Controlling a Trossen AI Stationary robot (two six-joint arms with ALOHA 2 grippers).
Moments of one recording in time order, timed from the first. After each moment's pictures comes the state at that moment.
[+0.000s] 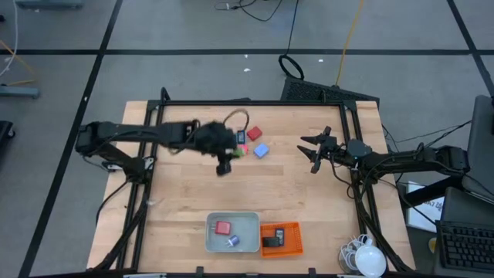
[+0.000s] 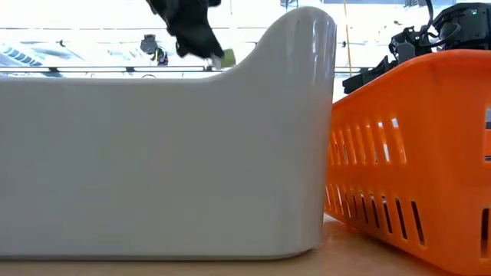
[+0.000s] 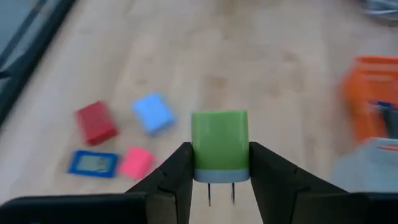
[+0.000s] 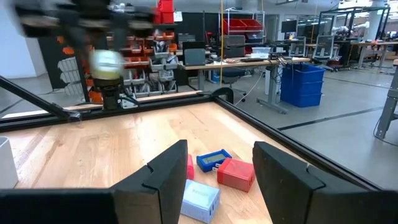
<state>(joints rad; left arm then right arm) 0.04 1.44 1.22 -0.55 -0.03 -0.09 -0.20 0.76 0.02 0.79 0.16 0.03</state>
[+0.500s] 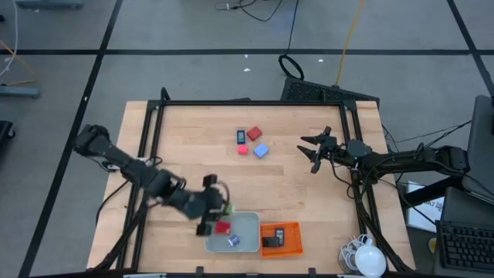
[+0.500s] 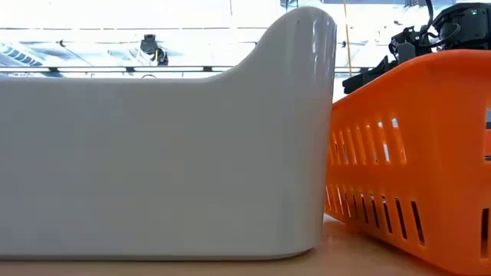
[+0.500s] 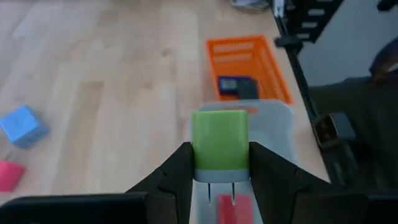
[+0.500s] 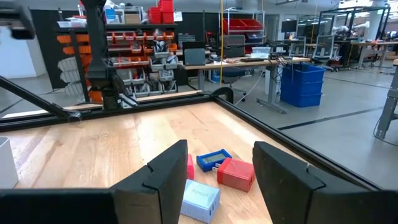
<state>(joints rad) -0.54 1.45 1.22 -0.51 -0.32 -0.36 -0.20 0.76 0.02 0.79 0.16 0.03</state>
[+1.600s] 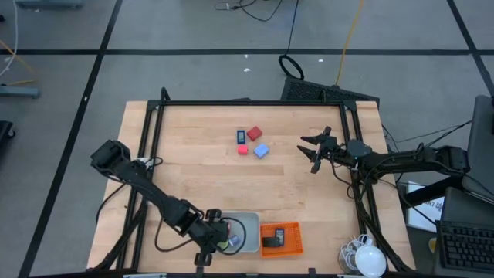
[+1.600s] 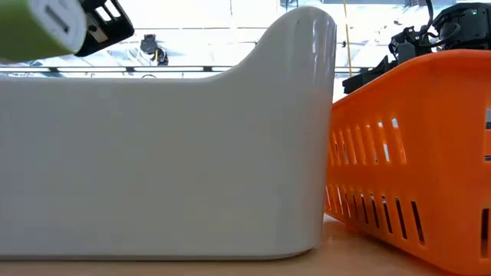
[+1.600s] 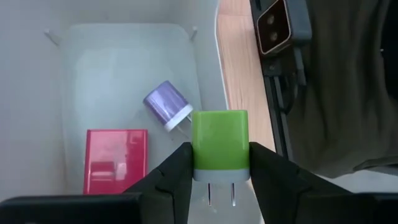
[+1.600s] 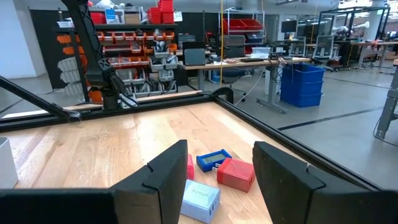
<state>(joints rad) -0.64 1.74 1.22 -0.45 0.00 -0.56 -0.20 0.76 0.02 0.79 0.16 0.03</state>
